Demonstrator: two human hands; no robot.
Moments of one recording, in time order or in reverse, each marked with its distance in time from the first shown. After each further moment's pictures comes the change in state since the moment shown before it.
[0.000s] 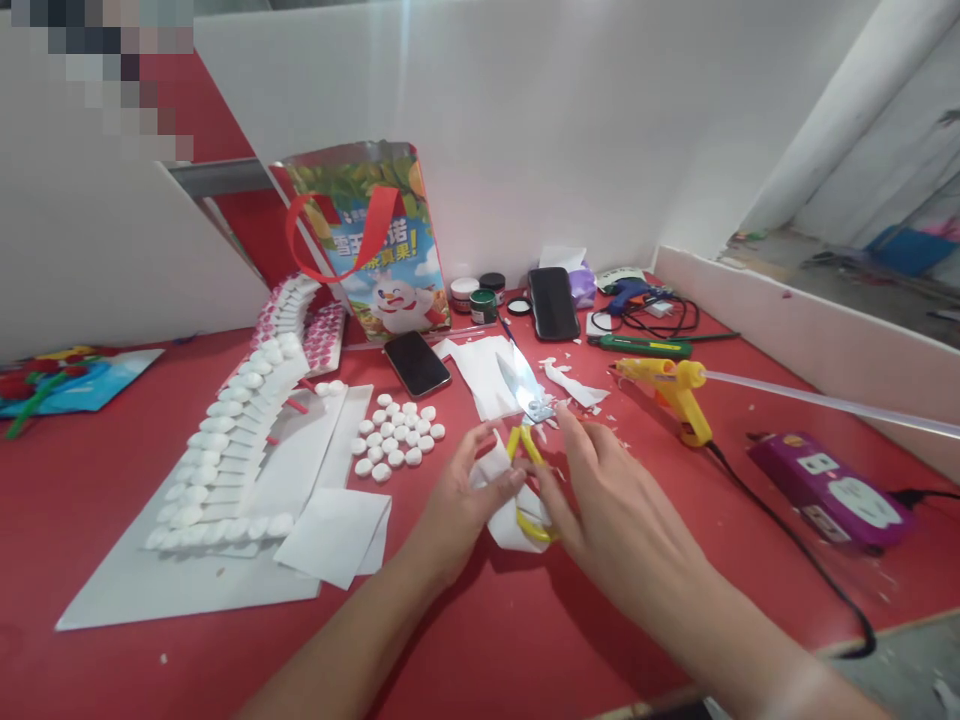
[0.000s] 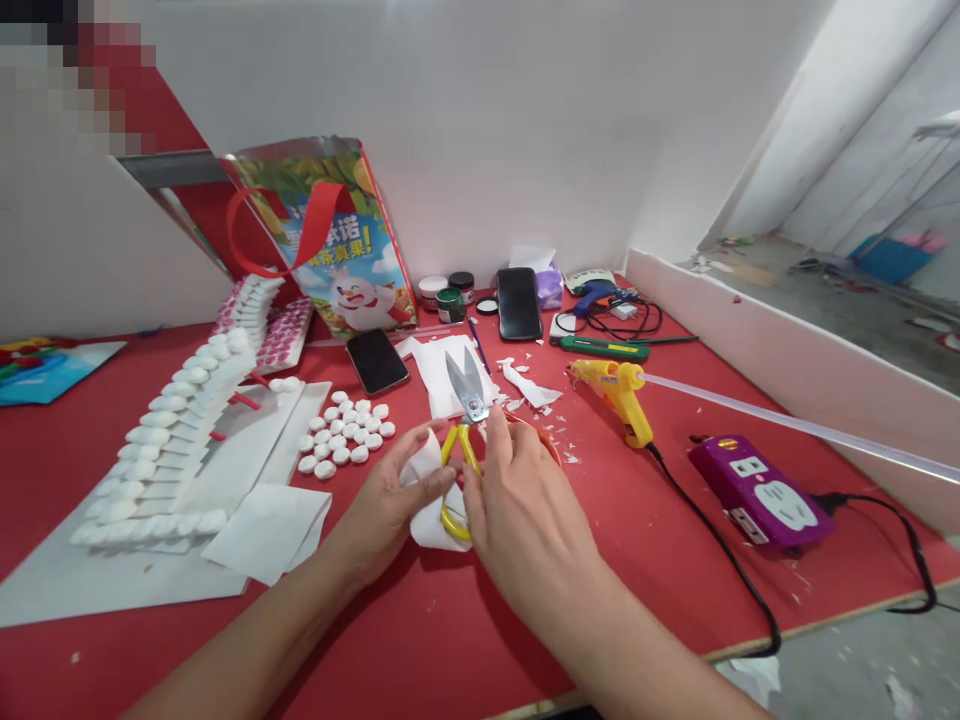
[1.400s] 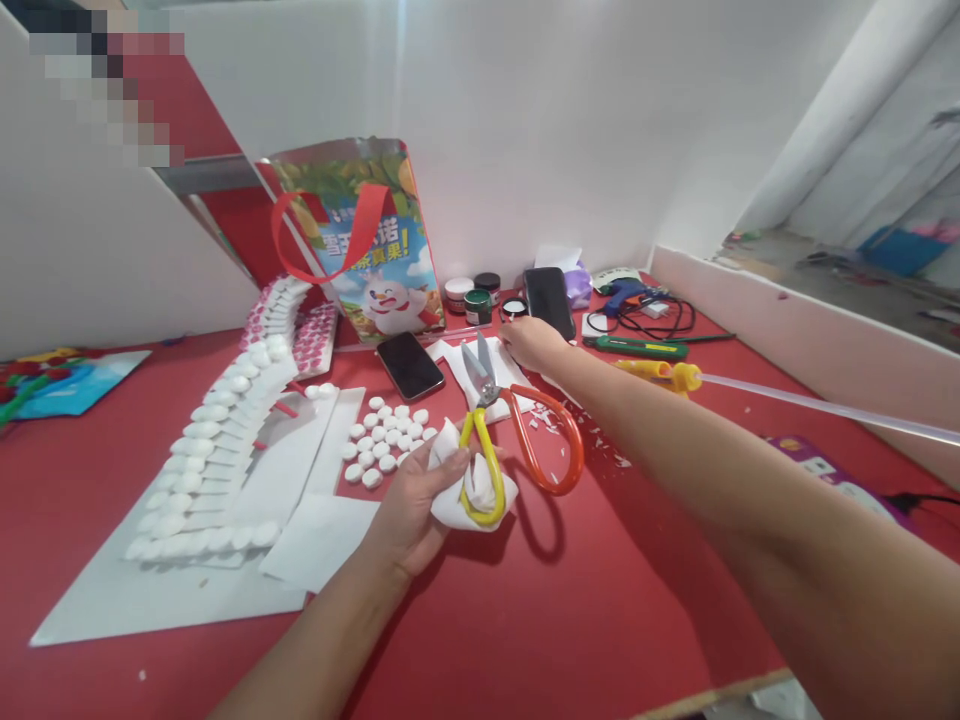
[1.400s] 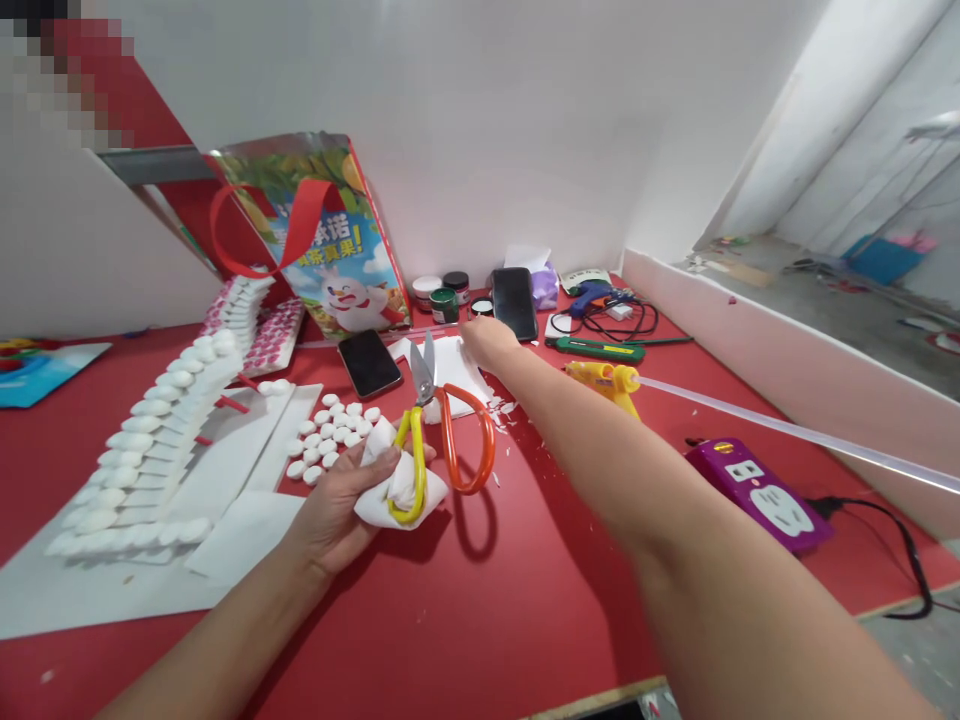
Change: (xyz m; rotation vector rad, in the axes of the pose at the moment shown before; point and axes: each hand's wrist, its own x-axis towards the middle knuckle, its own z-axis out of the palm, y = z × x) left_hand 0.007 0.022 -0.013 -0.190 0.102 0.032; right_hand 0.206 0.071 0.100 -0.139 -0.476 -0.078
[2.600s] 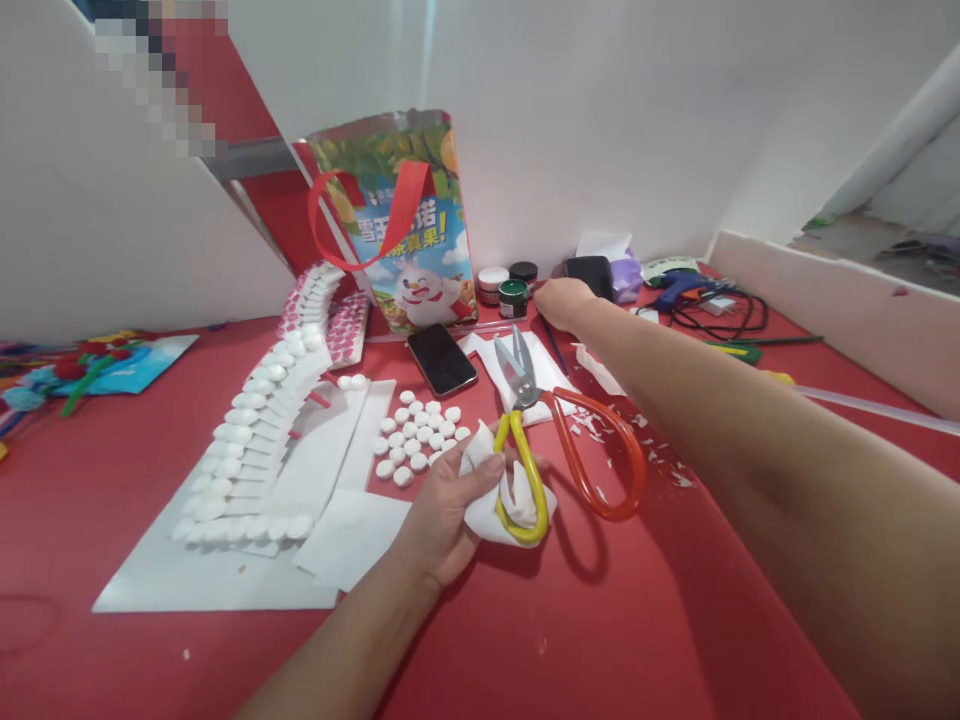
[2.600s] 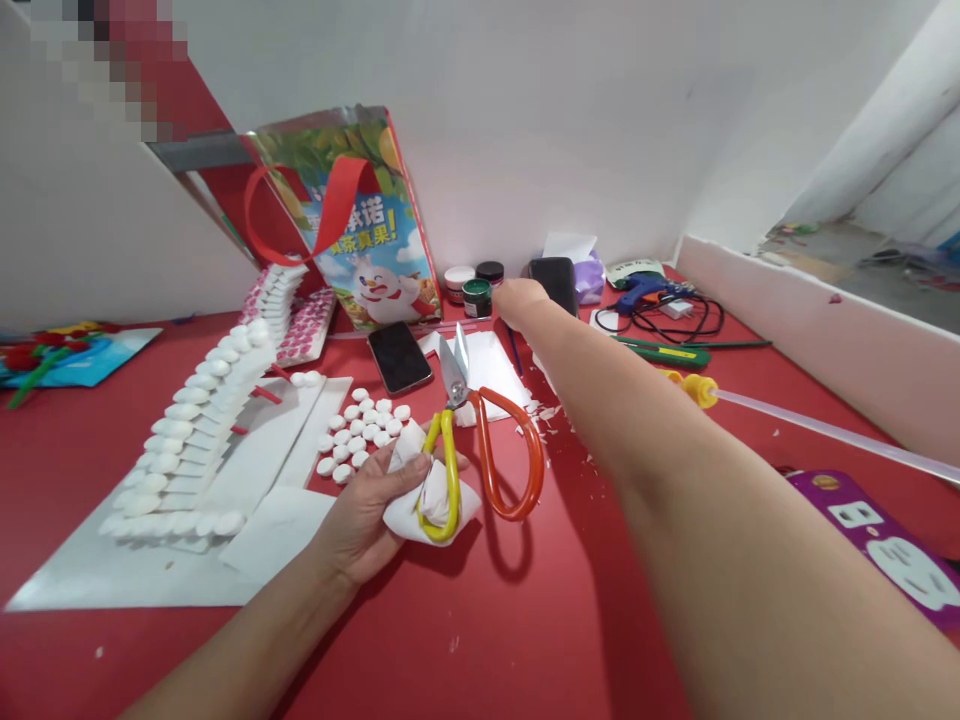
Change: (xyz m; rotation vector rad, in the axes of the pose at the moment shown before) left_hand 0.005 0.002 -0.007 -0.024 -0.033 -0.024; right_hand 0.066 0.009 -0.015 -0.183 -0.029 0.032
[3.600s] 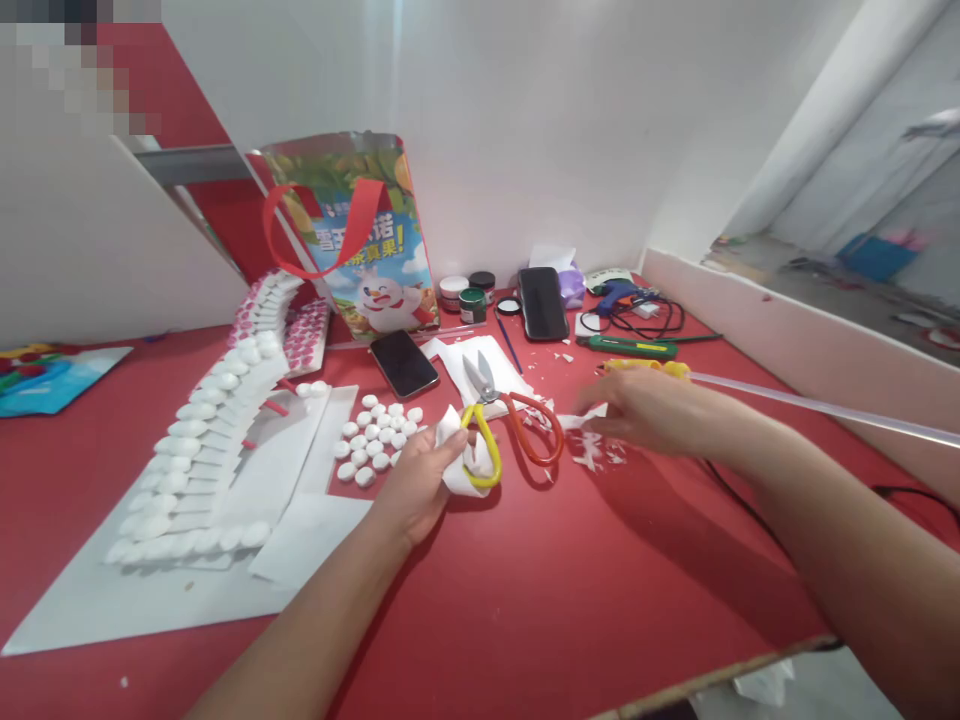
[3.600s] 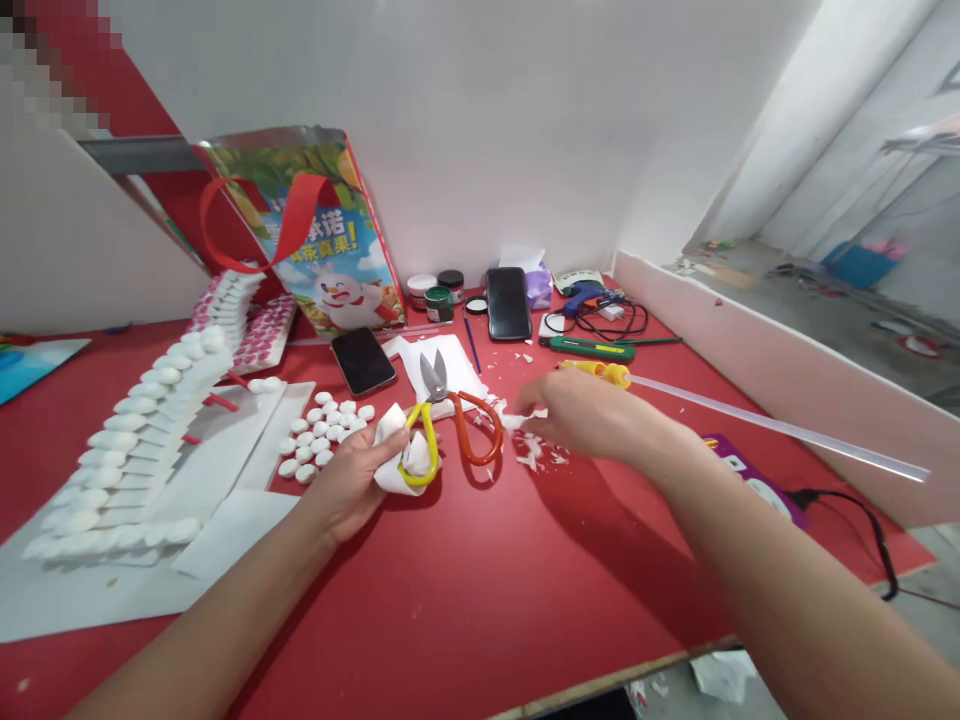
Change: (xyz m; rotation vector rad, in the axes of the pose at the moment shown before) left_hand 0.020 -0.003 0.007 0.162 0.087 0.020; right_hand -0.229 0.032 -0.029 0.341 -0.147 -0.057
